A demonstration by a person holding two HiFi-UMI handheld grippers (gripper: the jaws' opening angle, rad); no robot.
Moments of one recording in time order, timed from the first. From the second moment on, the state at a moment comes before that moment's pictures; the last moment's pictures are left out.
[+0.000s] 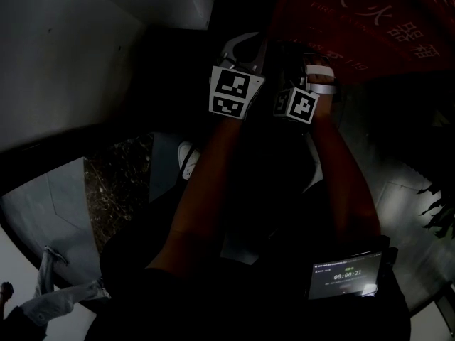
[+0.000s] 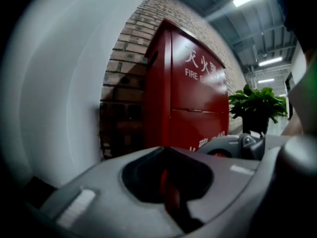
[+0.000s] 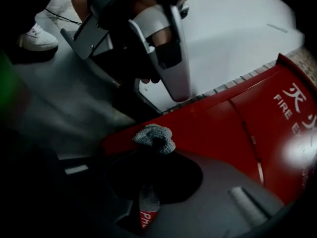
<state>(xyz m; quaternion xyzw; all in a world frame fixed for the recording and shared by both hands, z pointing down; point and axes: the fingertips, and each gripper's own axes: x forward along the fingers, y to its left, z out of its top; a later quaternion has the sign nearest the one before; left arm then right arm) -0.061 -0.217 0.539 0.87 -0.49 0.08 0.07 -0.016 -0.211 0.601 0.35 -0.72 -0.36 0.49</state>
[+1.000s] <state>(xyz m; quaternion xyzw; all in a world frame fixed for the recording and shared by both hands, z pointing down) -0.071 -0.198 0.589 0.85 -0.49 0.13 0.10 -0.040 -0.209 0.710 0.30 -0.76 -0.27 0.50</state>
